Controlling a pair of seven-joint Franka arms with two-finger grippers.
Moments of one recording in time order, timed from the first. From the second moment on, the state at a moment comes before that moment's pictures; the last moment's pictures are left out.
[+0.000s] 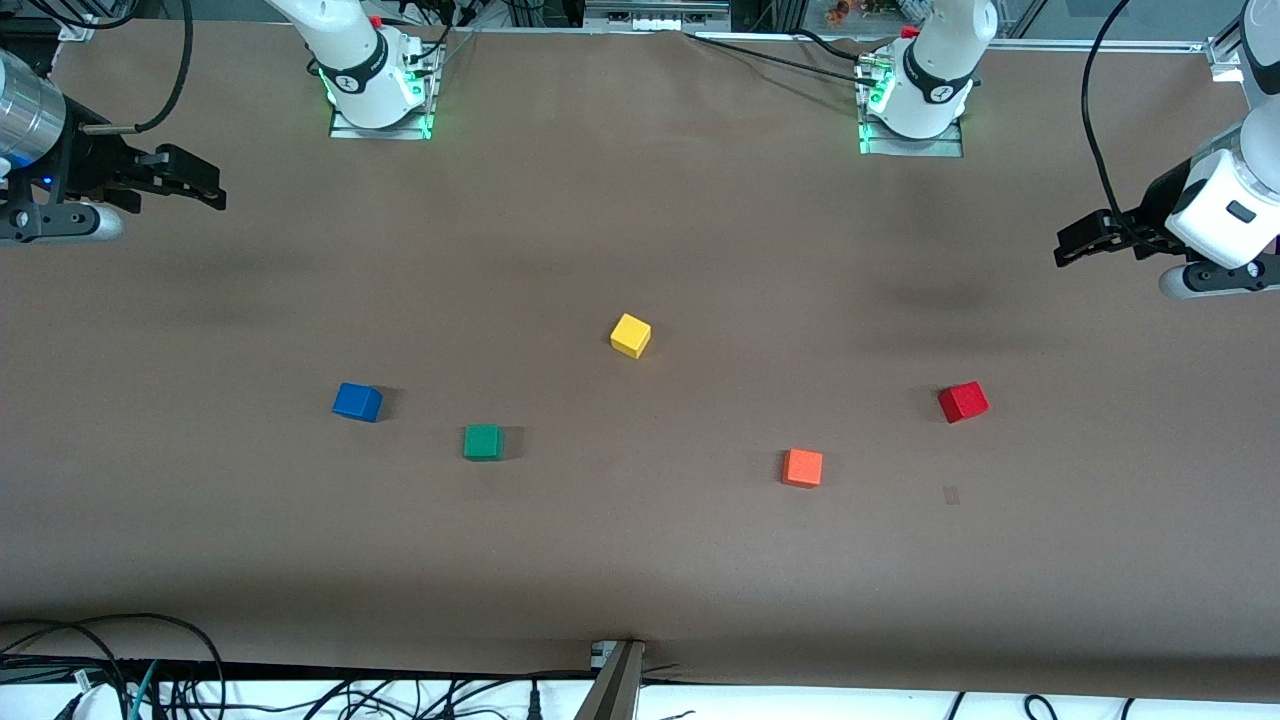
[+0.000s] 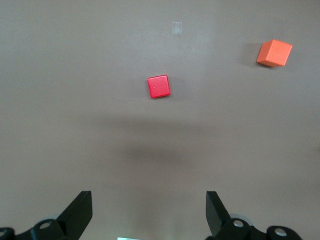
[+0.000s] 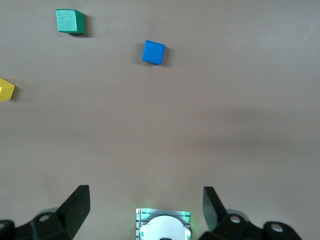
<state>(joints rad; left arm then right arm) 0.28 -0.02 -0.27 -1.75 -0.02 1.61 -0.11 0.03 -0.01 0.03 -1.60 0.02 1.42 0.02</state>
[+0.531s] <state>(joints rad) 0.28 -0.02 -0.27 -1.75 -0.01 1.61 -0.11 0.03 -0.01 0.03 -1.60 0.02 1.42 0.02</state>
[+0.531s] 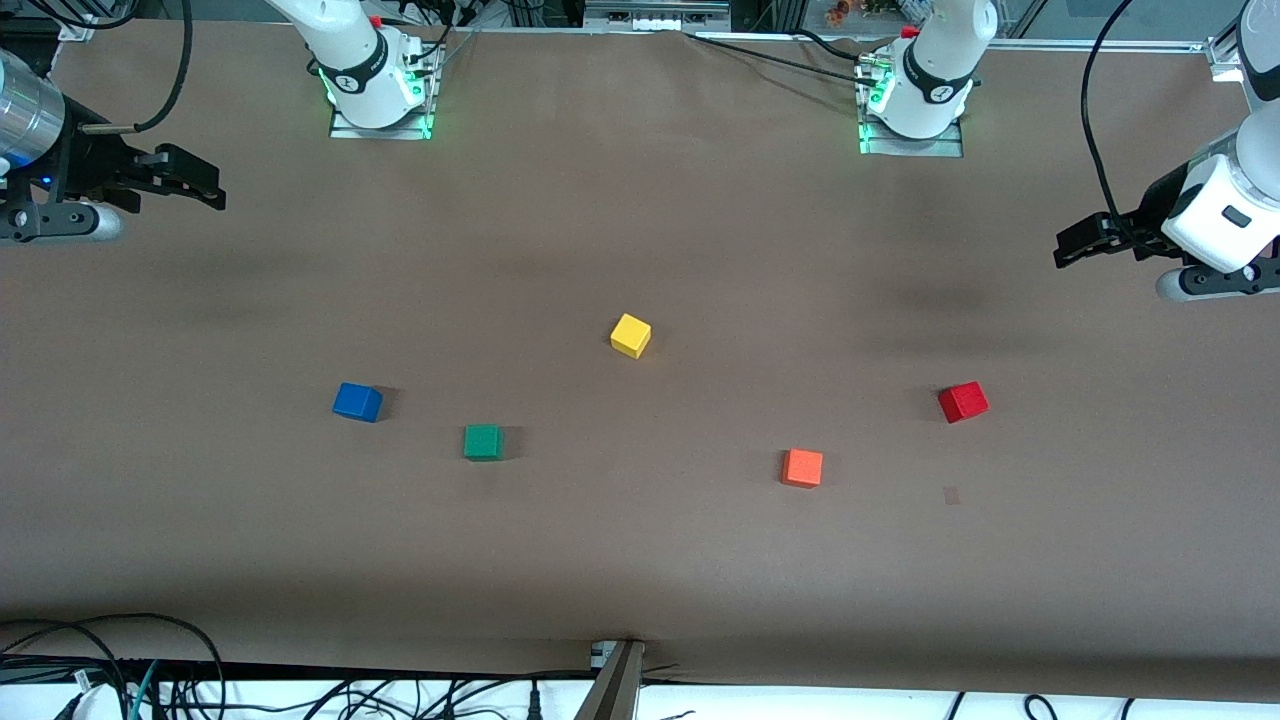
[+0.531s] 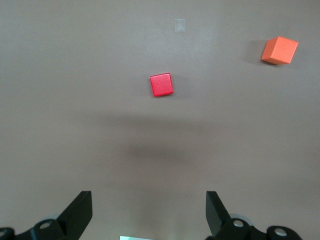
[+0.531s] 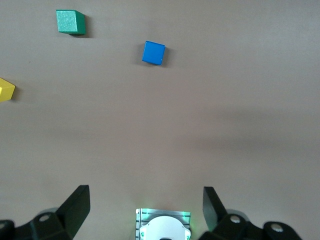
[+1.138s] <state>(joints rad) 0.28 -0.01 -0.27 -1.73 0.02 1.61 -0.11 0.03 -0.01 0.03 -1.60 0.02 1.42 0.02</state>
